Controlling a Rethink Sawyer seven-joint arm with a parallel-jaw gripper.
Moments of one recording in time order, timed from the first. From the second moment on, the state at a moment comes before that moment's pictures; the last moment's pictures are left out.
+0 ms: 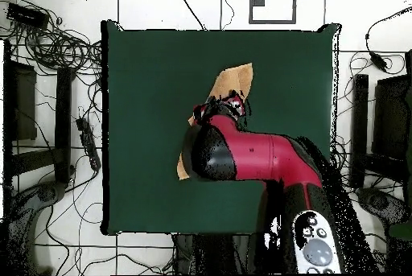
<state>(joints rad) -0.23 -0.85 0.08 1.73 -0.24 0.19 1.40</state>
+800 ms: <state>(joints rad) -0.21 -0.67 0.07 1.48 -0.15 0.19 1.40</state>
